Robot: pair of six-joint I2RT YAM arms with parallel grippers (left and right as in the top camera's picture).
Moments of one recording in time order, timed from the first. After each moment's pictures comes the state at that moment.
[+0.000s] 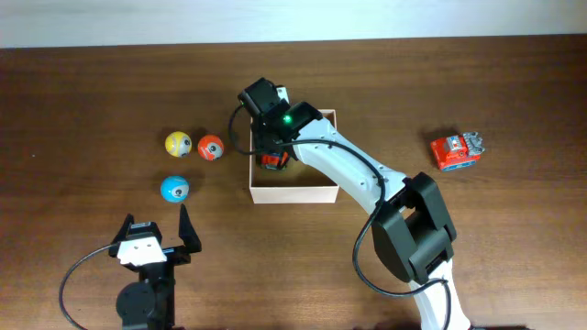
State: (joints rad) left arm 0.07 0.01 0.01 -0.08 -0.06 -0.07; right arm 0.67 2.21 1.89 -0.79 0.17 0.46
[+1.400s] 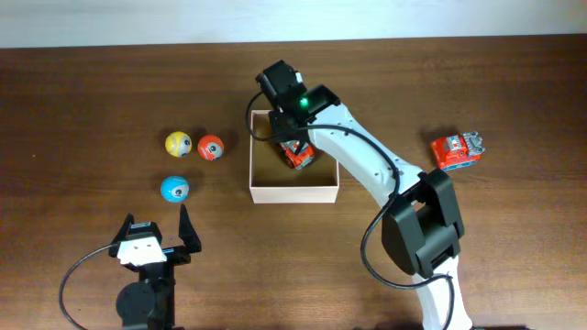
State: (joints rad) left arm 0.07 0.01 0.01 -0.08 -0.06 -0.07; right arm 0.59 2.21 1.96 -0.89 0.22 0.29
